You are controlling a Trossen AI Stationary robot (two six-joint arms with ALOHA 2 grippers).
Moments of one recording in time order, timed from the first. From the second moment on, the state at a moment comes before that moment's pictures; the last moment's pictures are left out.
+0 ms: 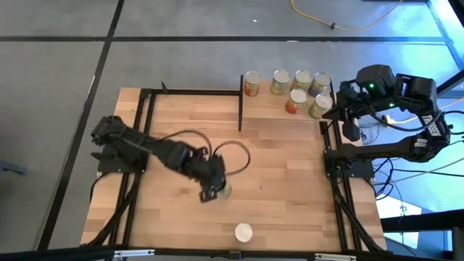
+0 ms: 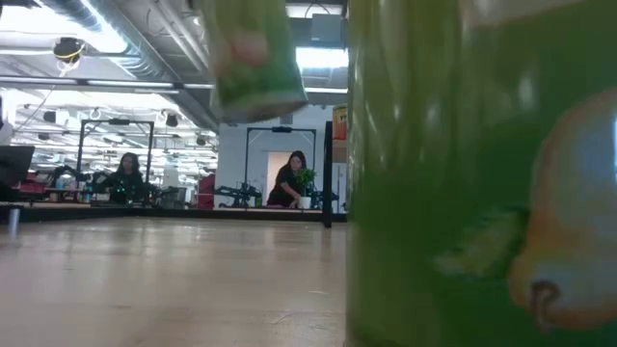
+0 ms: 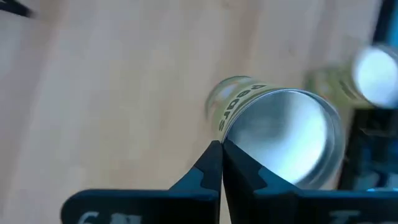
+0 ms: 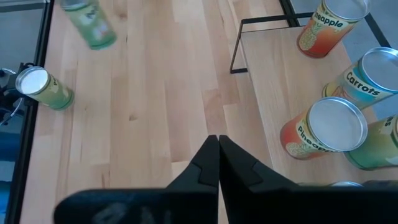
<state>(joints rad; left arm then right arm) -0.36 1.68 1.63 -1.08 -0.15 -0.63 -0.43 1.02 1.74 -1.57 -0.21 -0.22</state>
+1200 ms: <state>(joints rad) -0.11 1.96 1.70 -1.07 -0.08 -0.54 -0.43 1.02 1.74 -1.57 -0.21 -0.24</state>
